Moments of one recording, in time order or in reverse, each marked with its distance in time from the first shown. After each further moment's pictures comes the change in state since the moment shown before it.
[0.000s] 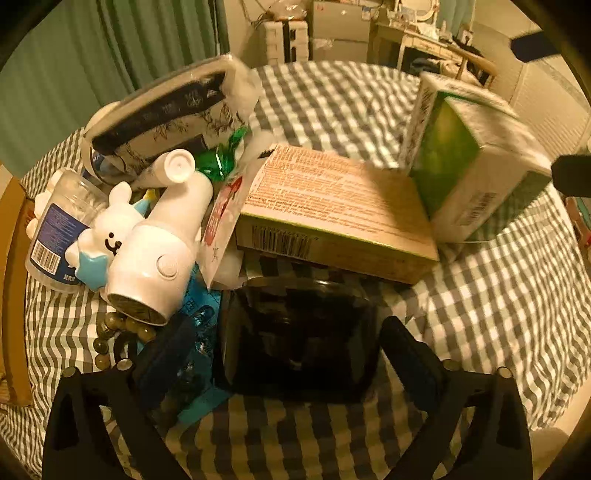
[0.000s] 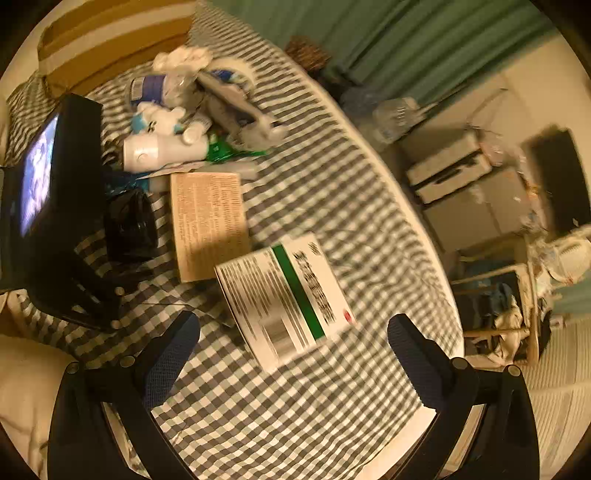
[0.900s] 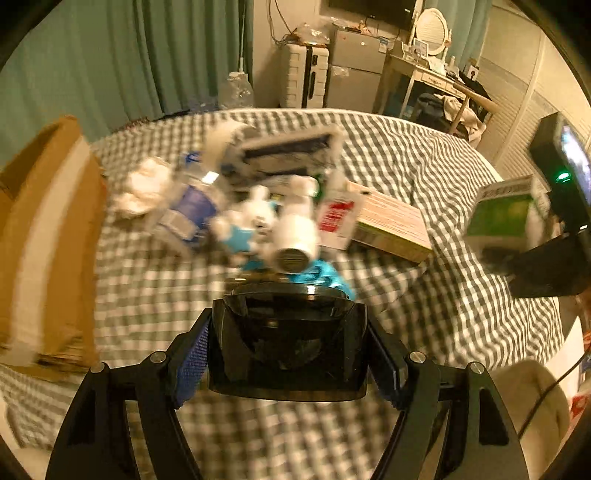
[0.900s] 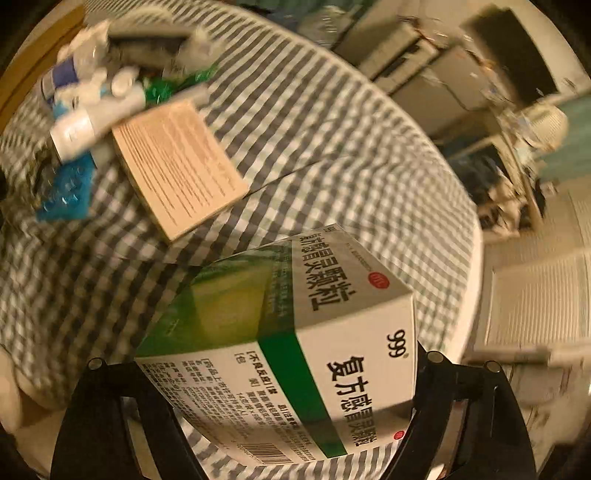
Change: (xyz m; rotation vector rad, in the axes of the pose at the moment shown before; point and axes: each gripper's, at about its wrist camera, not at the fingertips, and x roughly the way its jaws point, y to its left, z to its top) left arm -0.145 0.108 -0.062 -0.086 -0.072 -0.049; right arm -0.010 0.028 -0.028 0.450 0.210 -0.130
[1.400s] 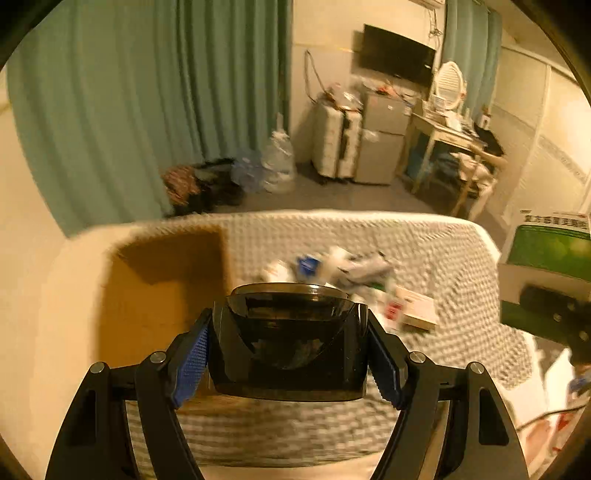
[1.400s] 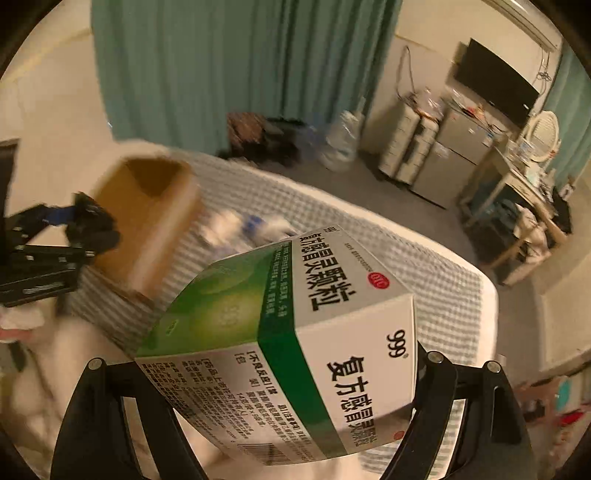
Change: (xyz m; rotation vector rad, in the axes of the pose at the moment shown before) left arm -0.173 0.121 0.101 -0.032 -0.180 0.104; right arm -0.276 0.060 0.046 0.161 -0.400 0.296
